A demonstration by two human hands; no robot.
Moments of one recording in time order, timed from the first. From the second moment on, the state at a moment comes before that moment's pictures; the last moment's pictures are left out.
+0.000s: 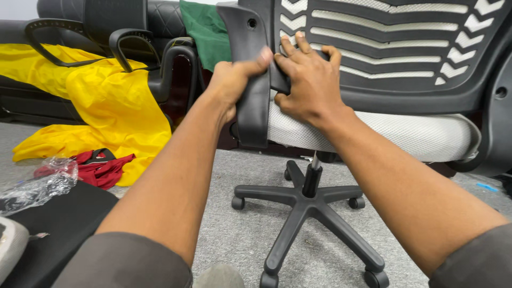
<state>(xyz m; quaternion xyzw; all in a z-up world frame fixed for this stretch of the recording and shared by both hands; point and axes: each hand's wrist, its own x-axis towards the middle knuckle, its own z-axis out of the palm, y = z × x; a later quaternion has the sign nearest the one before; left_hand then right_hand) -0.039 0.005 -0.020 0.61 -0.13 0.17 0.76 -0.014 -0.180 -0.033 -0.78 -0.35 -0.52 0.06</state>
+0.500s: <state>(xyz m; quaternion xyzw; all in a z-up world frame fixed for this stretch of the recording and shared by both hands) -0.041 0.024 -0.043 0.56 -0.21 0.12 0.79 -0.024 -0.169 -0.035 -0.78 -0.32 -0.53 0.13</state>
